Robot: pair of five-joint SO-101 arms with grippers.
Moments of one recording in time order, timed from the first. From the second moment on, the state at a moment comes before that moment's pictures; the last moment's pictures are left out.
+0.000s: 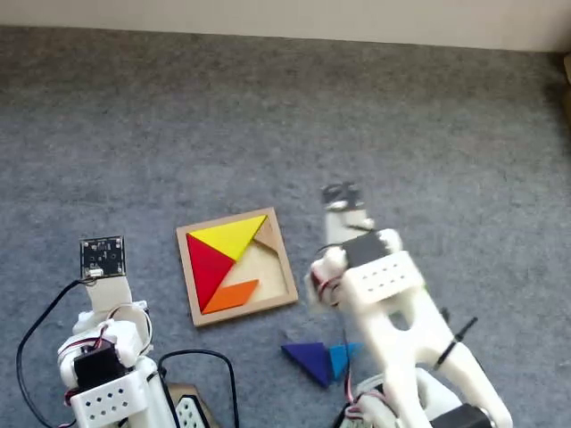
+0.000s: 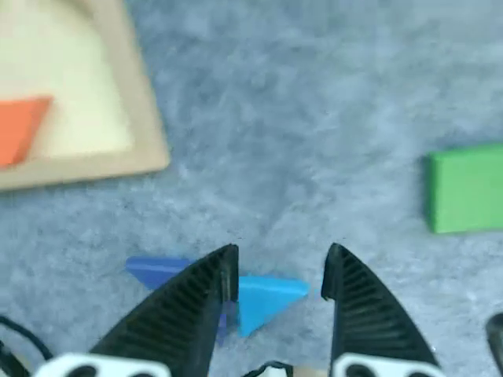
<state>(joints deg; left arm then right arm) -28.2 -101.8 96.0 76.4 -6.5 -32.8 -30.3 47.8 76.5 -11.4</state>
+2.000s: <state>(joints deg) -28.2 -101.8 96.0 76.4 -6.5 -55.6 -30.5 68.1 56.7 -5.6</state>
